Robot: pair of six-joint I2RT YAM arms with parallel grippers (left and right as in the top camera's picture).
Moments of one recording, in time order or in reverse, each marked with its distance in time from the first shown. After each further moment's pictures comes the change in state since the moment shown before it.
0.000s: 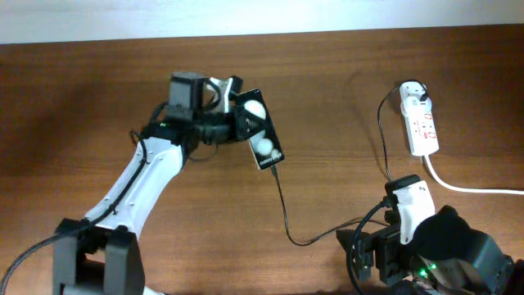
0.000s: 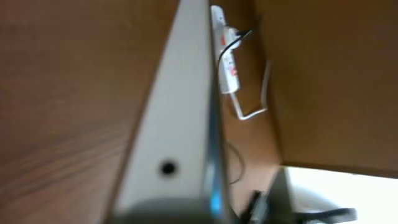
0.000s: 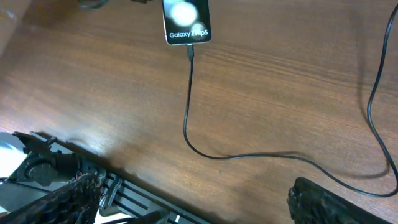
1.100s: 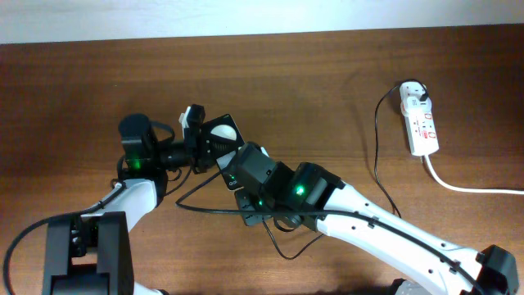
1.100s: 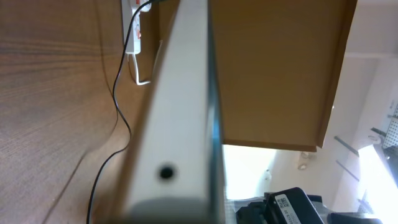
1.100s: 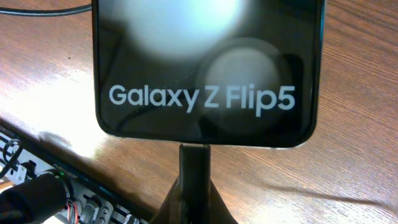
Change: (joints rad) left arm 0.262 -0.002 -0.507 1.033 0.628 -0.837; right arm 0.052 0.760 0.005 0.415 -0.181 0.003
